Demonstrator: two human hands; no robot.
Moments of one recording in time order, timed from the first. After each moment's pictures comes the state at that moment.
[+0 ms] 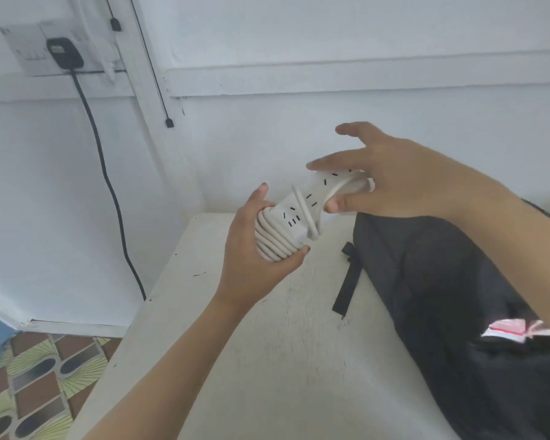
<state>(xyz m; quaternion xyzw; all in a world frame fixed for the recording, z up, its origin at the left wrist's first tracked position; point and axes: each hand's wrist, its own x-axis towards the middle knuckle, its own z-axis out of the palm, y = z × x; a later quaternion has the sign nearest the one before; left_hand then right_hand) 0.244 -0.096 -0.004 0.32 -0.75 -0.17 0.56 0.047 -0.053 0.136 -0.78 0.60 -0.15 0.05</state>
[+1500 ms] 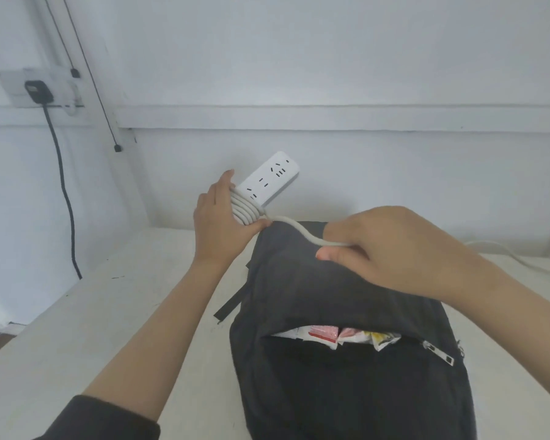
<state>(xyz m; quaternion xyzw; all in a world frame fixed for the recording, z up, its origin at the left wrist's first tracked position) 0.065 -0.081 0.042 0.50 -0.71 0.01 0.50 -0.140 0.065 0.130 -0.85 0.51 -0.09 -0.10</state>
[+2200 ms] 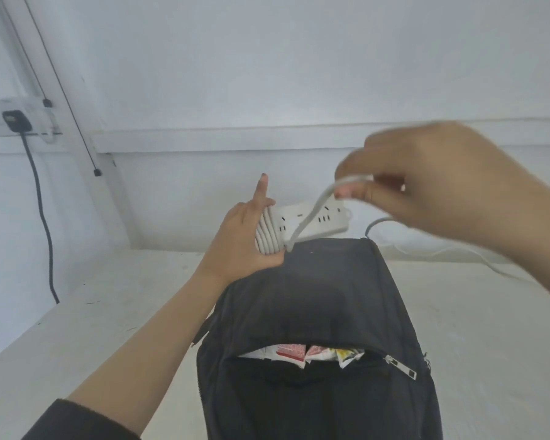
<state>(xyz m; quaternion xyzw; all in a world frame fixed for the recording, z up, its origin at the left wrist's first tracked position) 0.006 -0.067 0.057 0.34 -0.86 0.00 0.39 -0.202 0.084 0.199 -0.83 0.44 -0.22 -0.24</state>
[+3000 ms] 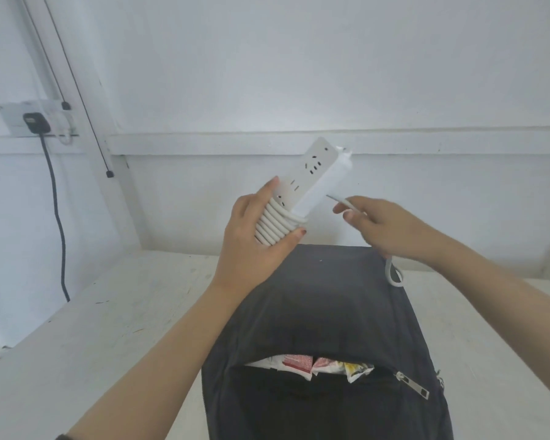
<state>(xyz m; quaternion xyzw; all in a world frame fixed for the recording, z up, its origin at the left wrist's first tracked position) -0.008 -0.039 0.068 0.35 -0.74 -0.06 0.57 -0.223 -0.006 0.119 -0.75 0.58 -0.30 0.14</state>
